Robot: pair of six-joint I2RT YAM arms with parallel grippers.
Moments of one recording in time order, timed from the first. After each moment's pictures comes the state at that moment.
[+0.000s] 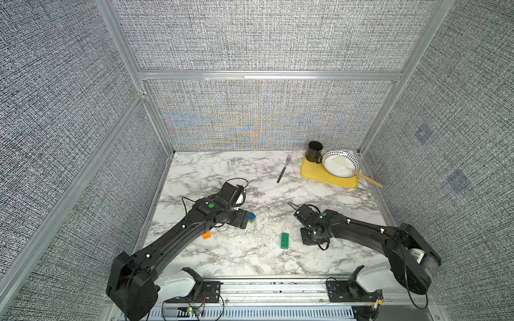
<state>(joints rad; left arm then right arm) -0.64 1.24 0.97 -0.82 0.03 -0.23 0.72 1.44 0.75 -0.77 0.16 0.61</state>
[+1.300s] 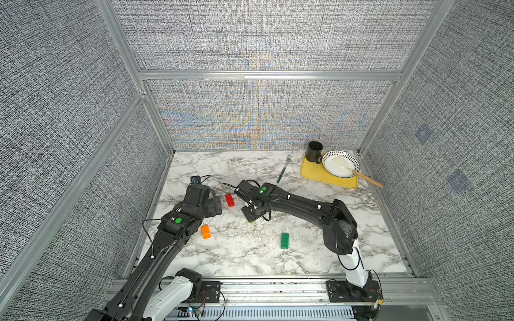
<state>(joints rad) -0.39 0.92 0.91 -0.80 -0.29 -0.40 0.98 2.13 1.83 -0.97 0.13 0.33</state>
